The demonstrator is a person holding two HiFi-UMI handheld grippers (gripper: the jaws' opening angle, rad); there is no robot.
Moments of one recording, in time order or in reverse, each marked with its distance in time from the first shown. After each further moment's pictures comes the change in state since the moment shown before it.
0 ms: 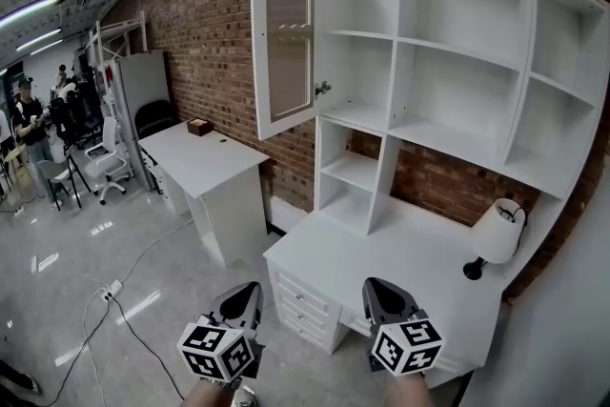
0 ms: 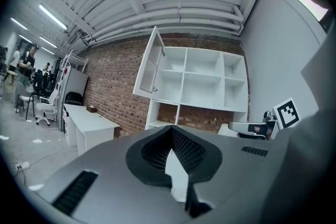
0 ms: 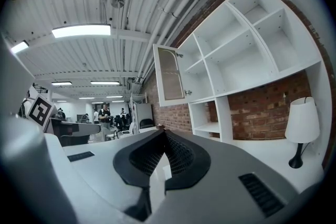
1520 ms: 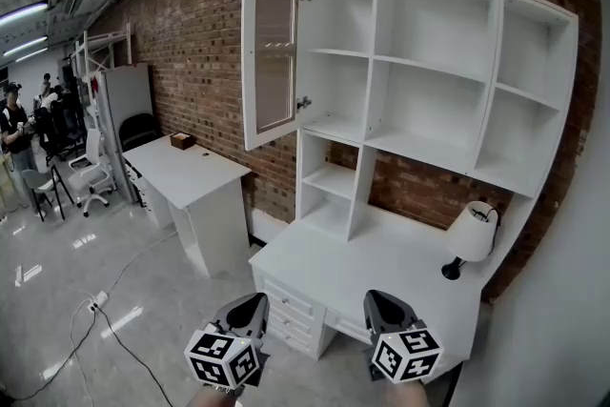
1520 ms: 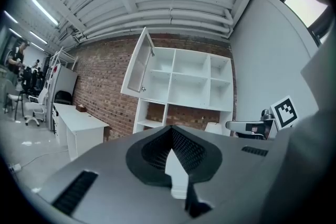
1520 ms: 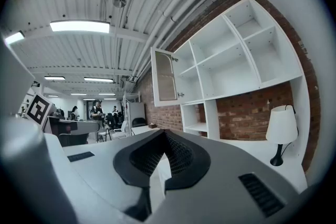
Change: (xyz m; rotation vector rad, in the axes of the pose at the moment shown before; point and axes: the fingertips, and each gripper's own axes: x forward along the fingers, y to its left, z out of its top) left arm -0.030 -0.048 -0.009 0.016 0.002 -0.110; right arm -0.071 0.004 -0.002 -0.023 0.001 -0.099
